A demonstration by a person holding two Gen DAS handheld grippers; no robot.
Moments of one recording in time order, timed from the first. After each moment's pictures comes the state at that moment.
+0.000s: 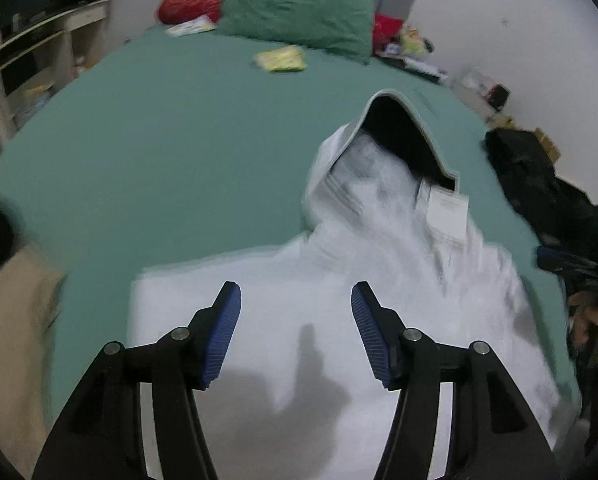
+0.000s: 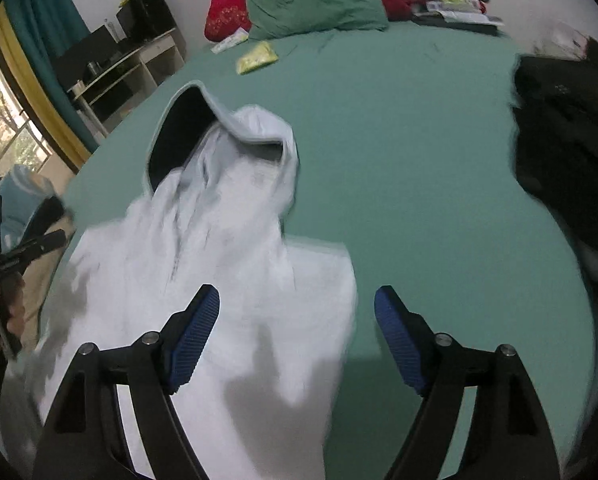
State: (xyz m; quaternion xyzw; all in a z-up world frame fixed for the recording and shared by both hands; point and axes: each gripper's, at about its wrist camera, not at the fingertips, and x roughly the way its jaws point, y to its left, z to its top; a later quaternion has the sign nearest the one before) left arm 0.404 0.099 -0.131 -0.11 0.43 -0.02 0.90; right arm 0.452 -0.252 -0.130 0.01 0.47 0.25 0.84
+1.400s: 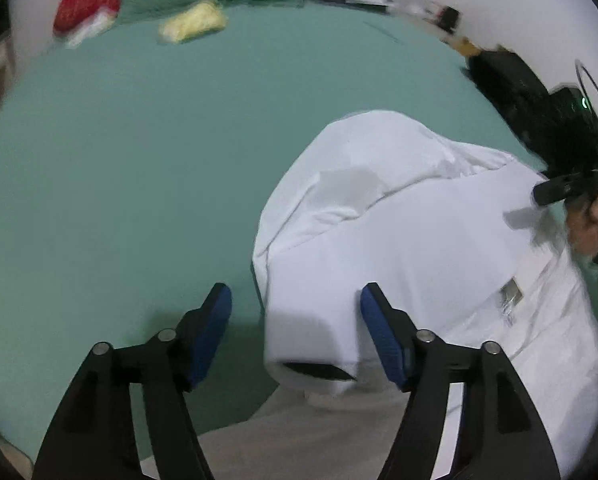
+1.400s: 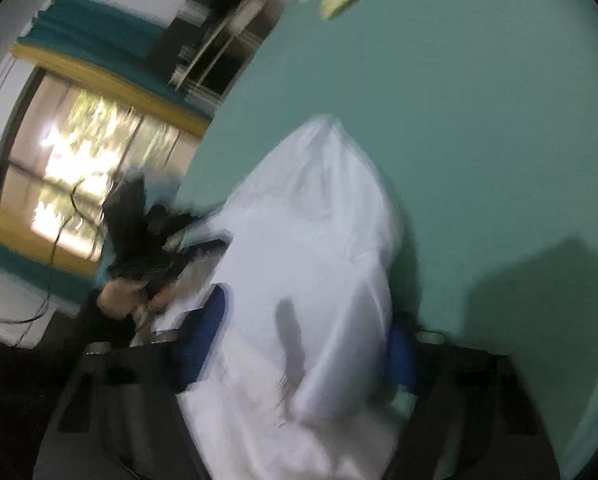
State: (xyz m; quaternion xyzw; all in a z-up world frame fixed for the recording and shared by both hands) left arm 0.502 0.069 -0.199 0.02 0.49 -0.12 0.86; right arm 0.548 -0.195 -0.198 0.14 0.56 0.50 0.64
